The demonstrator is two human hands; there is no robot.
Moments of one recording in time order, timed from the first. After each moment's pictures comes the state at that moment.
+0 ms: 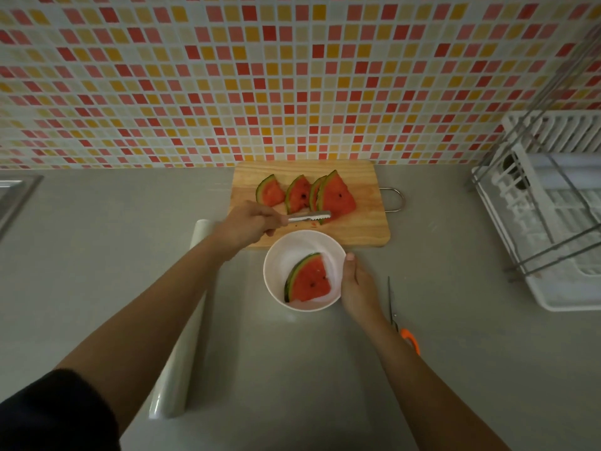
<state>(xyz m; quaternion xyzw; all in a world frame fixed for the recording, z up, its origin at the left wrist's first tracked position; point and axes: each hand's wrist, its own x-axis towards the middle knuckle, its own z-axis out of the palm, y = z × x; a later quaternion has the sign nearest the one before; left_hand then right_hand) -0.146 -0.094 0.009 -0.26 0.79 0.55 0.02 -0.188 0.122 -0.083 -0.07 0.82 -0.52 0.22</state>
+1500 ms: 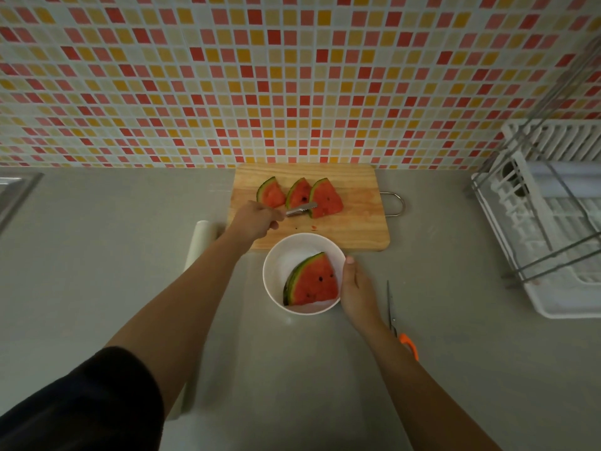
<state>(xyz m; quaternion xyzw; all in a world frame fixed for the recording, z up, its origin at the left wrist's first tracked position) -0.177 -0.103 -0.022 -0.39 0.73 0.56 -0.02 -0.189 0.119 -0.090 -0.04 0.83 -0.51 0.23</state>
